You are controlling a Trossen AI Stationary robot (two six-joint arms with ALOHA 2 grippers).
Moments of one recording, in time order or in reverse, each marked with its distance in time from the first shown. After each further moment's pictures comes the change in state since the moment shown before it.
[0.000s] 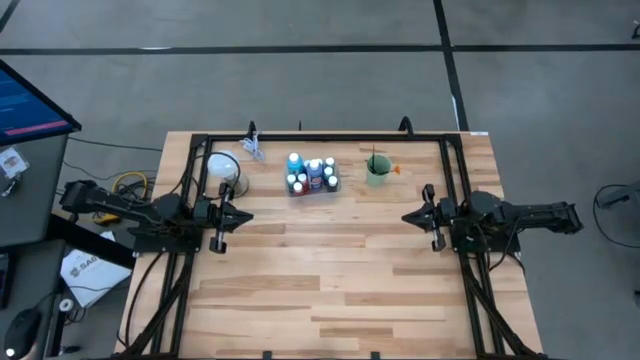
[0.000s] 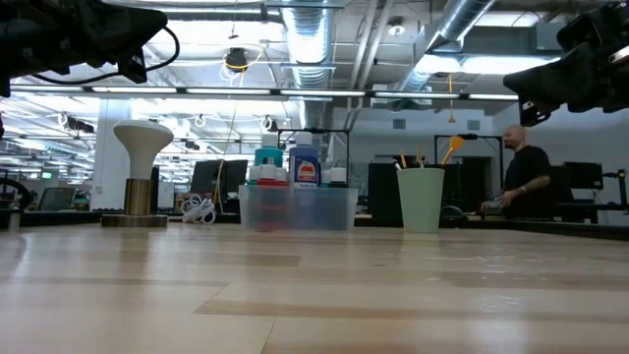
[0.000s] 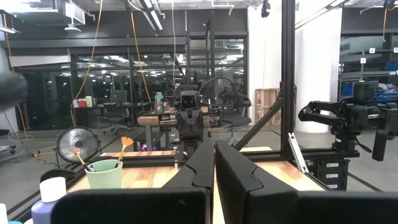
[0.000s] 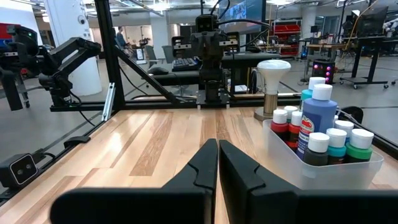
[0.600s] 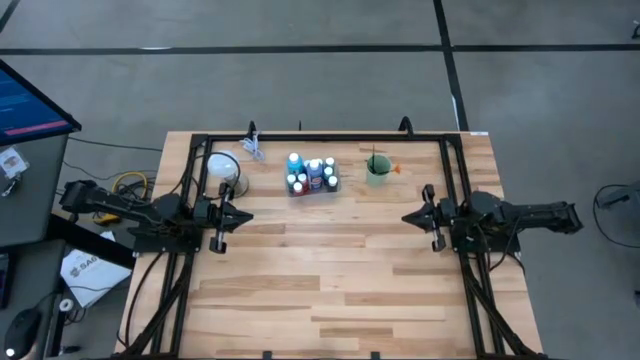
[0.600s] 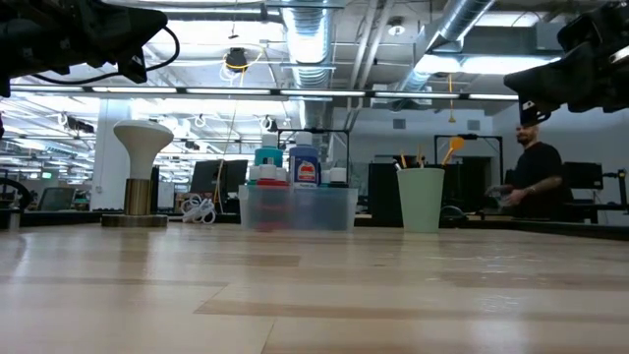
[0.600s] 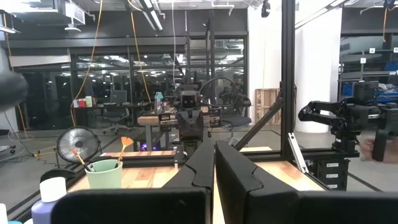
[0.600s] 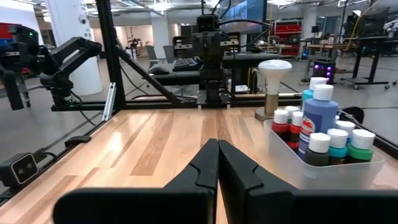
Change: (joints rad) left arm 0.000 0.000 0.000 0.000 0.000 0.000; right arm 0.004 0.000 0.001 0.000 0.000 -0.002
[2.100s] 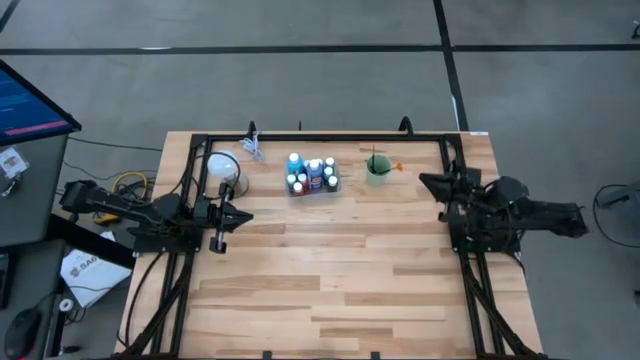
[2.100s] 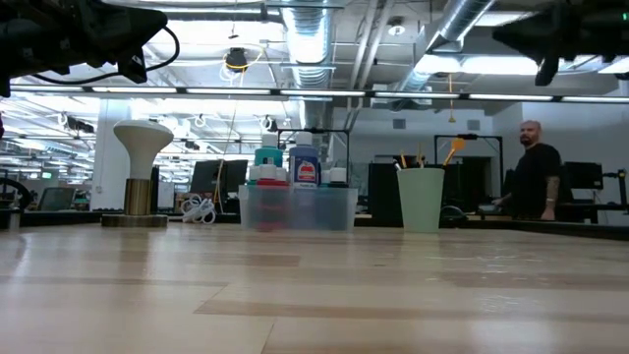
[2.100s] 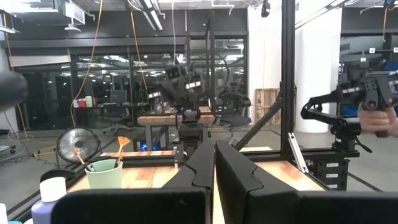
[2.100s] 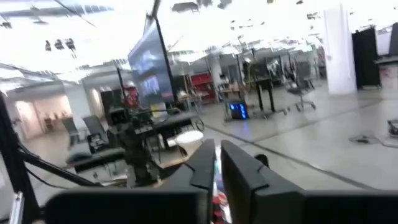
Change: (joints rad) left arm 0.000 0.000 0.000 0.000 0.000 0.000; right arm -0.066 0.057 0.230 0.039 0.340 0.083
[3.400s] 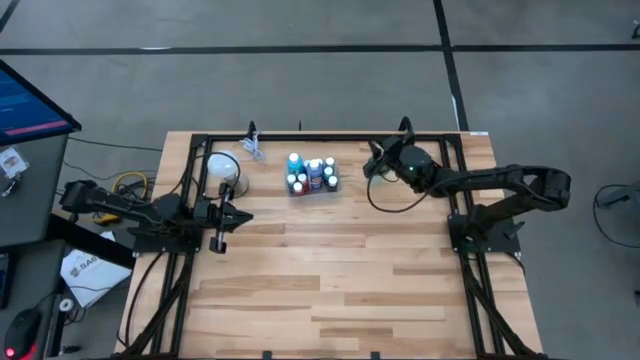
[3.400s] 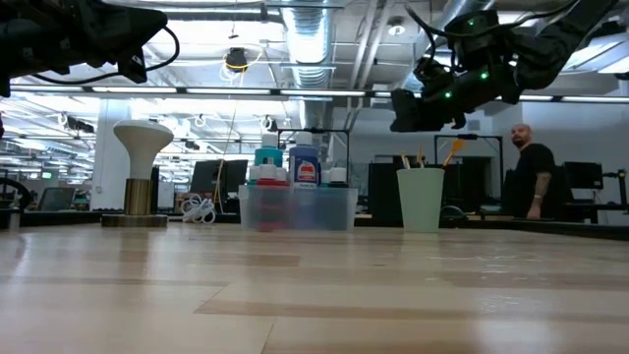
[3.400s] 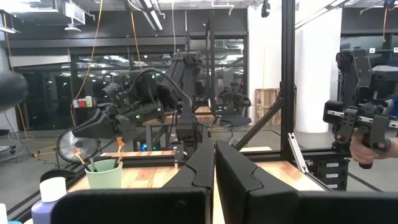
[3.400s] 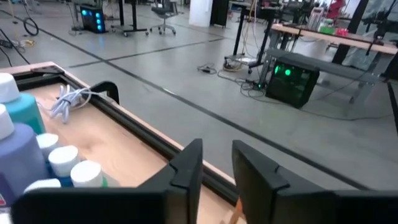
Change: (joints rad) left arm 0.000 0.000 0.000 0.000 0.000 0.000; right arm -0.385 1.279 0.297 0.558 0.185 -0.125
